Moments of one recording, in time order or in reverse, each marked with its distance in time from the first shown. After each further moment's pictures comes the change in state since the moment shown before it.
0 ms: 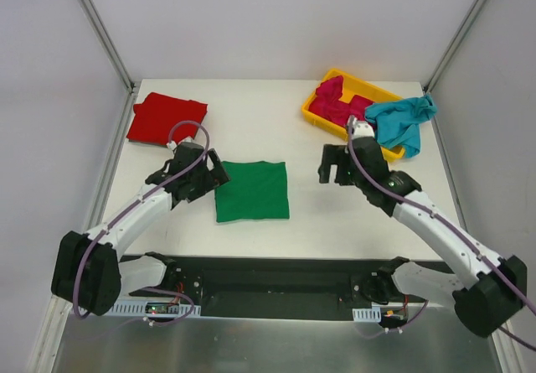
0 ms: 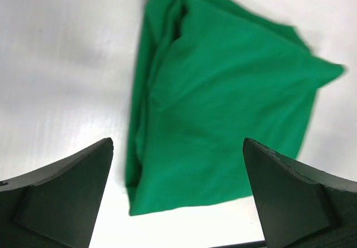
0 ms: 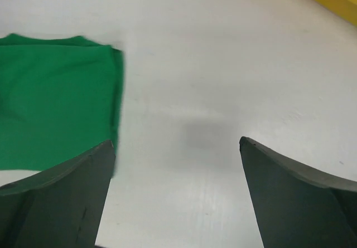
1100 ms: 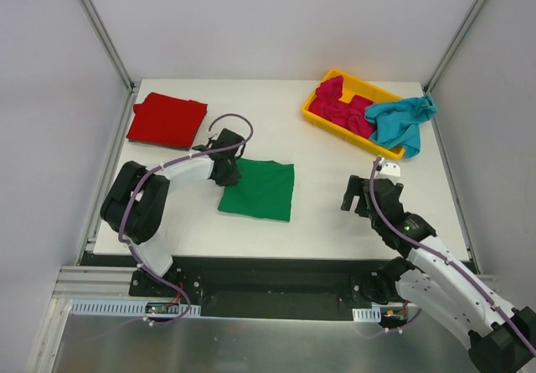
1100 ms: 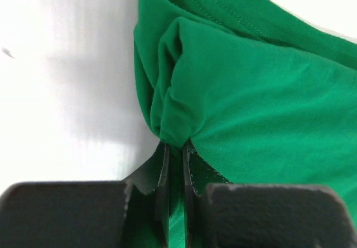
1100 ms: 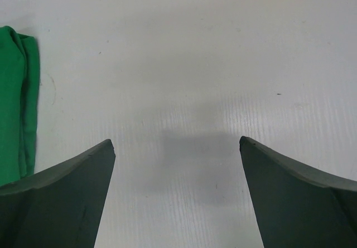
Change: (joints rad) left arm -0.108 0.555 0.274 -0.015 -0.094 0.090; right arm -0.035 -0.453 -0.468 -0.008 0.278 0.119
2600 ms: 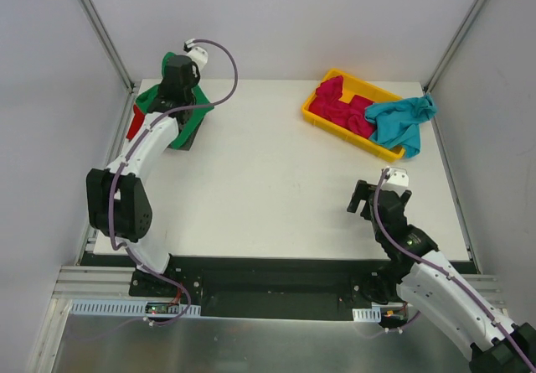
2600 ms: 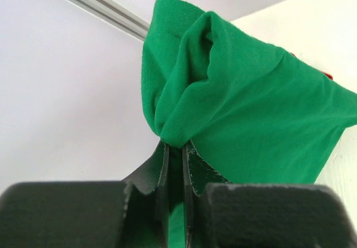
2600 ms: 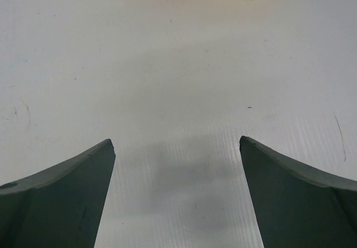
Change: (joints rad) left arm 0.274 -0.008 0.467 0.292 -0.428 1.306; right arm 0.000 -0.154 -0.140 0.110 0.132 -0.047
